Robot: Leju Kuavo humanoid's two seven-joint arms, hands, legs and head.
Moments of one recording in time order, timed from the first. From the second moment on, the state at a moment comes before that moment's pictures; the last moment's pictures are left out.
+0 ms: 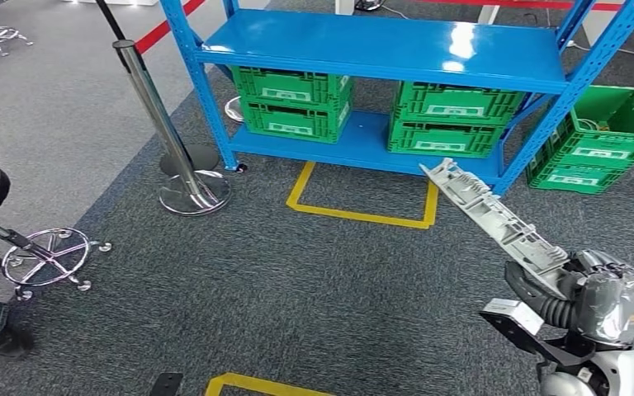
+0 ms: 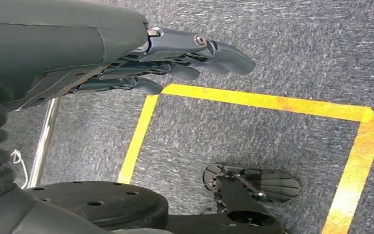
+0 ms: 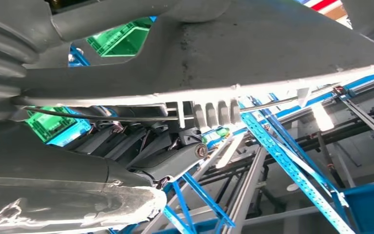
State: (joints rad) left arm -0.09 -0.08 -0.83 -0.16 0.94 0.46 -0.14; right arm 0.15 -0.09 0.04 -1.76 0.98 -0.68 -0.26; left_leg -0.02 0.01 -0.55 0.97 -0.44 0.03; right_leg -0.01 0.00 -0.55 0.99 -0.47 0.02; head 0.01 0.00
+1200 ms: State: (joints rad) left arm -0.09 -0.07 -0.84 -0.16 0.95 0.45 -0.13; right arm 0.13 -0.07 -0.05 -1.76 1.10 -0.69 -0.25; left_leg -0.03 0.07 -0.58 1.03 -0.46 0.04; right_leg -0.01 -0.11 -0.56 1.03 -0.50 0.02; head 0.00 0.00
